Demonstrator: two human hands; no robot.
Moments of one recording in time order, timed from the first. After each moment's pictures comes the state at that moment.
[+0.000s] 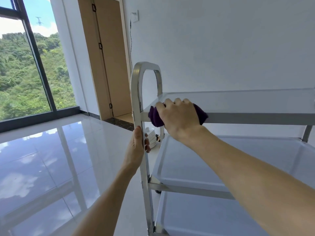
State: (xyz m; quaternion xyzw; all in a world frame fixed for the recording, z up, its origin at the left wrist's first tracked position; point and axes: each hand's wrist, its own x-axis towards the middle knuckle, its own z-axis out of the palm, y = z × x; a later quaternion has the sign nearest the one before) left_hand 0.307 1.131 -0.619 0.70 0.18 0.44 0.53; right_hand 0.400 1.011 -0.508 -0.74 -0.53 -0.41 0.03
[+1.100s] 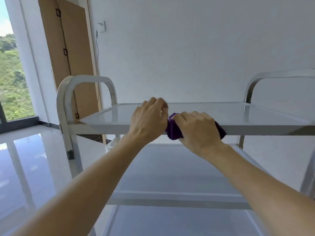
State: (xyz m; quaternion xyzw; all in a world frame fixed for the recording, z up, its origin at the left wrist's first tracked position) left_hand 0.416 0.997 -0.491 0.88 0.13 0.45 0.04; right_hand 0.512 0.862 -0.523 -0.72 -0.48 -0.50 0.11
